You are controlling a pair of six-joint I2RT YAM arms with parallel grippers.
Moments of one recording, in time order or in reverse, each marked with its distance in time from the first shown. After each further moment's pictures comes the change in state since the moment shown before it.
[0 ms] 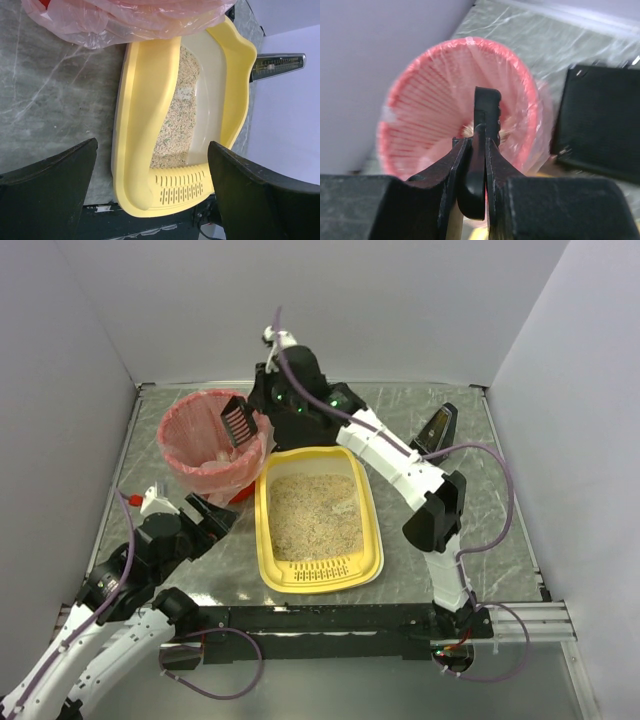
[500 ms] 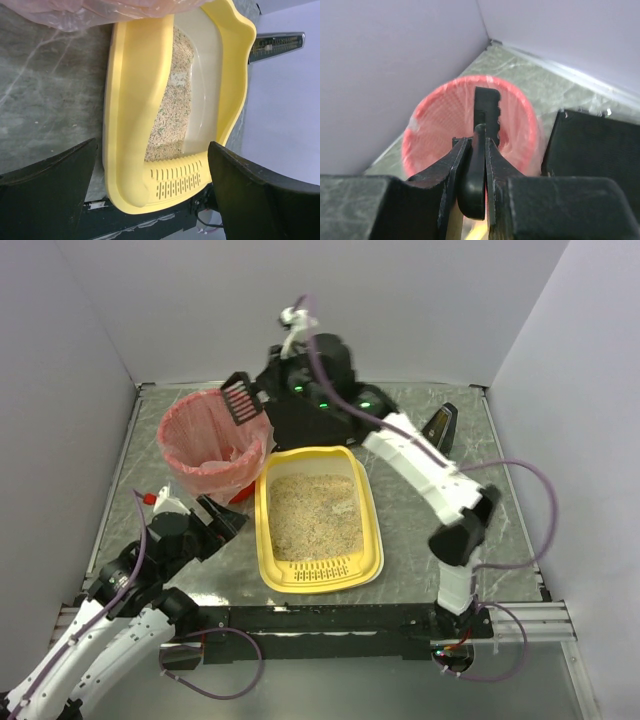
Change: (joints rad) left arm 0.000 0.003 -0.071 0.082 0.086 -0.003; right arm 0.014 -0.165 -0.084 0.111 0.014 -0.140
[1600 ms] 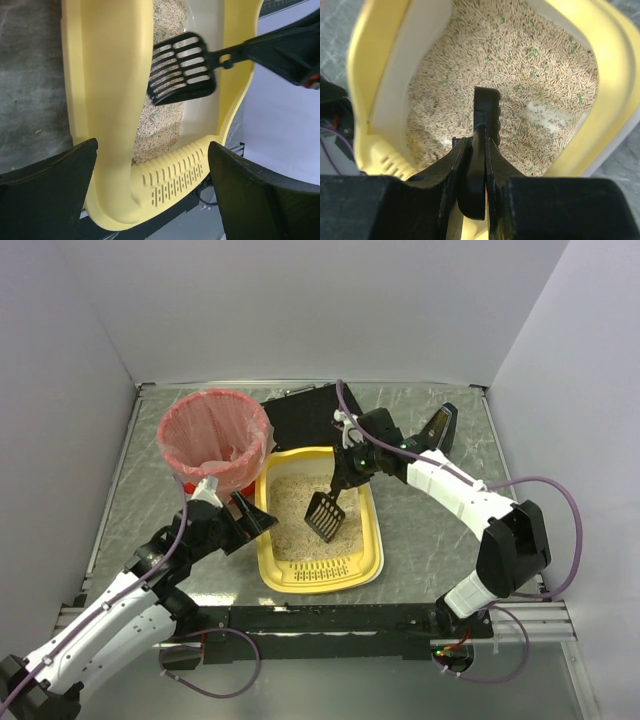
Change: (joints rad) left arm -0.008 0.197 -0.134 0.312 0.197 0.041; right arm -0.261 -0.369 -0.898 -0.184 -0.394 -0.105
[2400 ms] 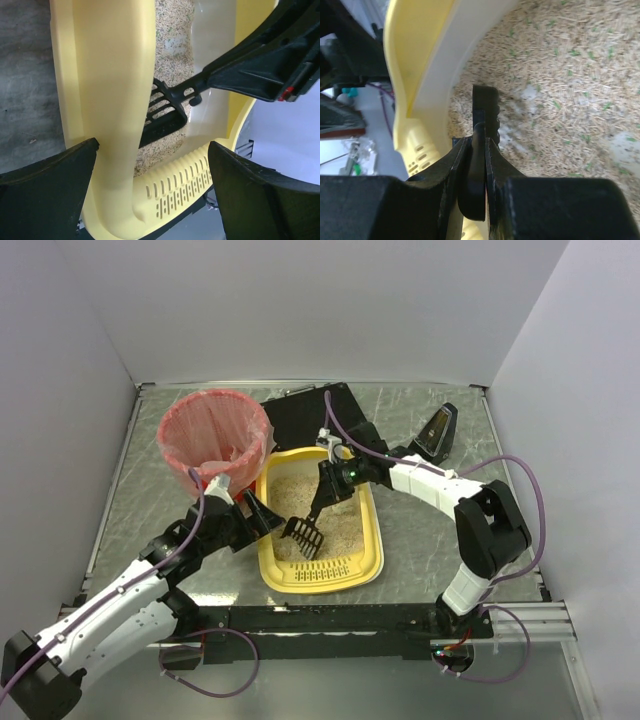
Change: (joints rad) left arm -0.021 0.124 -0.013 0.110 0.015 0.015; right arm 0.012 0.141 -0.142 0.241 -0.380 0.060
